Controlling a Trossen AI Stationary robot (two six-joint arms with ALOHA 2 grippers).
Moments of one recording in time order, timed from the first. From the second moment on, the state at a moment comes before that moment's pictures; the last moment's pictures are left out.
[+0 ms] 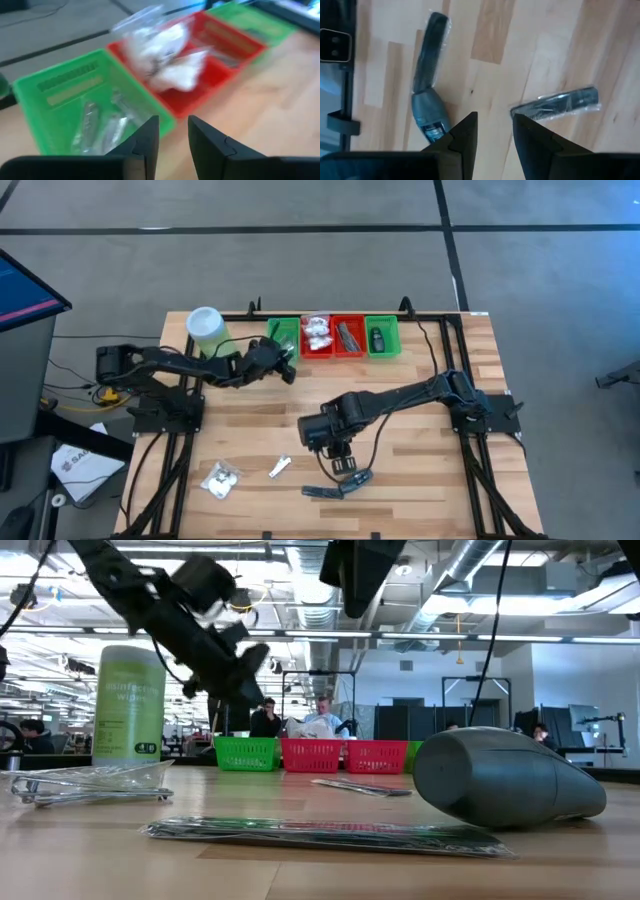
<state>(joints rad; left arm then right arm) 0.24 1.41 0.57 0.27 -0.51 -0.41 0.27 2.15 2.11 -1.32 -0.07 0.07</state>
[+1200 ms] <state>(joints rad) -0.21 0.96 0.33 0.31 -0.52 -0.48 0.61 2.16 1.83 -1.06 0.17 0.43</state>
